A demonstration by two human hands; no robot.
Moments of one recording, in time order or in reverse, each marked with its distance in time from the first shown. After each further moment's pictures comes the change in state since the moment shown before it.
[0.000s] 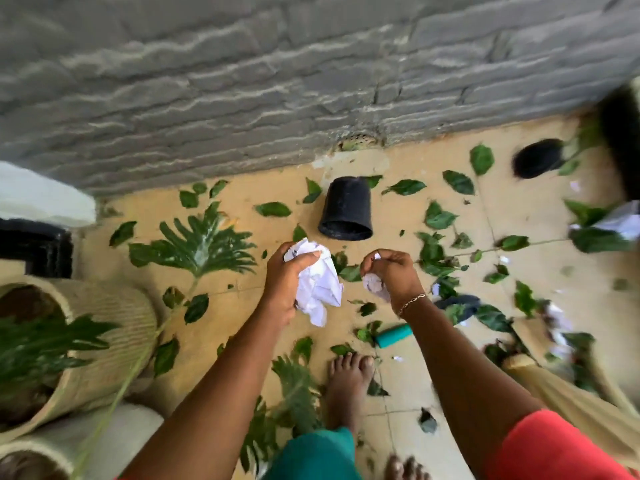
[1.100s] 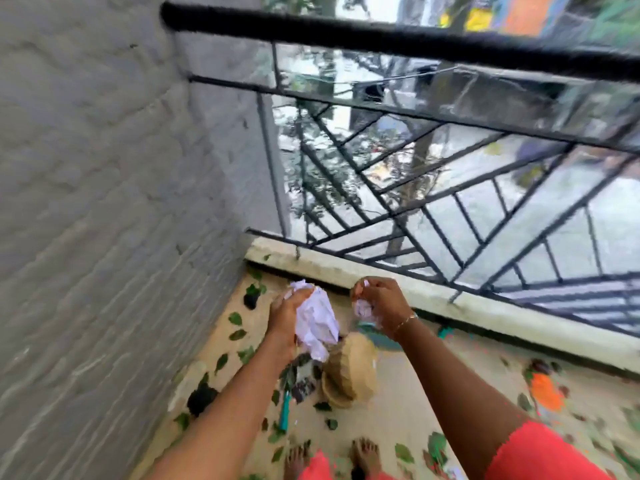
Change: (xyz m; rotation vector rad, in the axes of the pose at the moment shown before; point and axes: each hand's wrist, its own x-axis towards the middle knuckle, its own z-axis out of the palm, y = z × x) left_hand -0.497 0.234 0.256 0.559 -0.969 -0.079; right_hand -0.565 -0.357 -0.115 0.442 0.974 -0.326
